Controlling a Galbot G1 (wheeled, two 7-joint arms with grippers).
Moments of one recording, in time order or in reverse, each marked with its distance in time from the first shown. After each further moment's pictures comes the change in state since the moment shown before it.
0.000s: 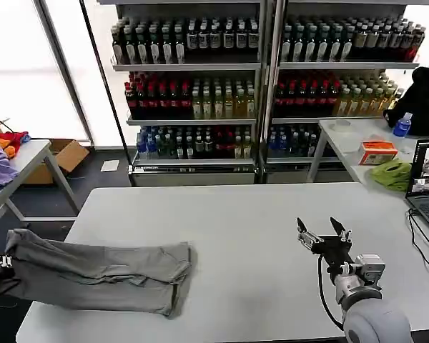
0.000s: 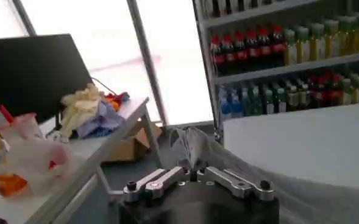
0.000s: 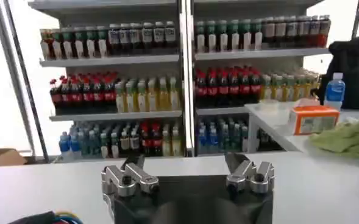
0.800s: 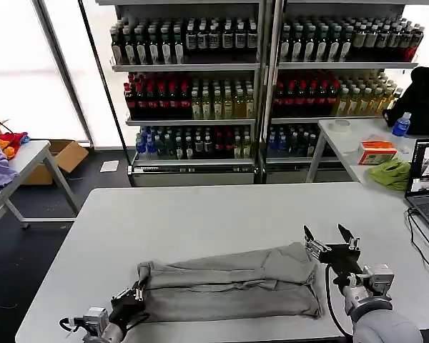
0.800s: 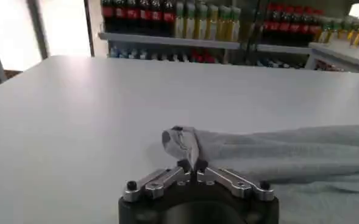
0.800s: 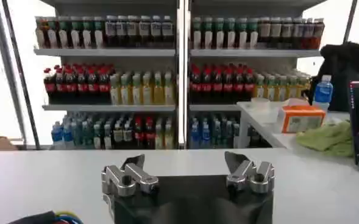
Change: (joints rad) left arm -0.041 -0.390 0.565 -0.095 0.234 -0.017 -0.020; right arm -0.079 -0.033 0.052 0.047 -0.008 -0.012 -0.007
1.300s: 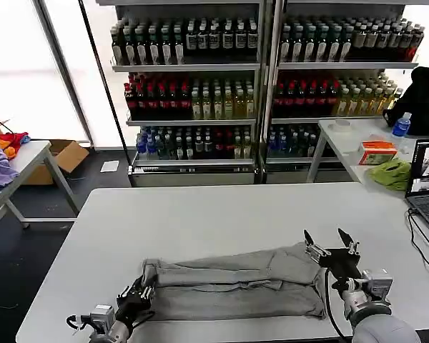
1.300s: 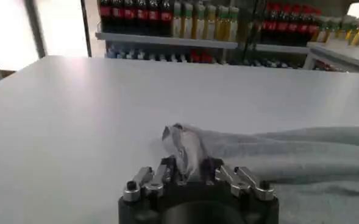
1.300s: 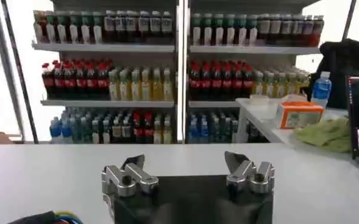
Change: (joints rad) left arm -0.017 -0.017 0.051 0.005 0.022 0.019 -0.017; right arm -0.033 0.012 0.009 0.000 -0.025 0.015 -0.012
